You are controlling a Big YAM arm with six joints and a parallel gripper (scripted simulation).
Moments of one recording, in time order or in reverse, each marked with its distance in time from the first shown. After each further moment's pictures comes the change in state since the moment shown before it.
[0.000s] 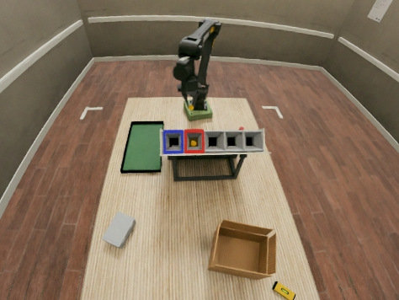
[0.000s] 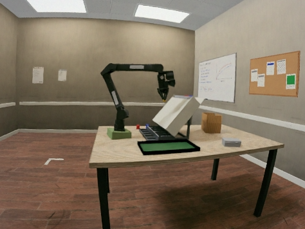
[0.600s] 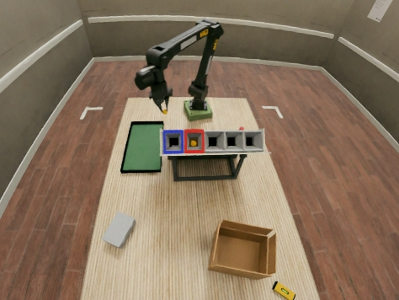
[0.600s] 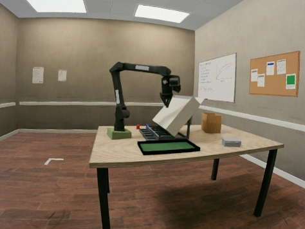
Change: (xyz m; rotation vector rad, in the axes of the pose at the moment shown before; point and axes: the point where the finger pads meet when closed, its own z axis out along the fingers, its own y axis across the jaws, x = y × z) arm 0.034 -0.122 0.023 -0.039 0.068 0.044
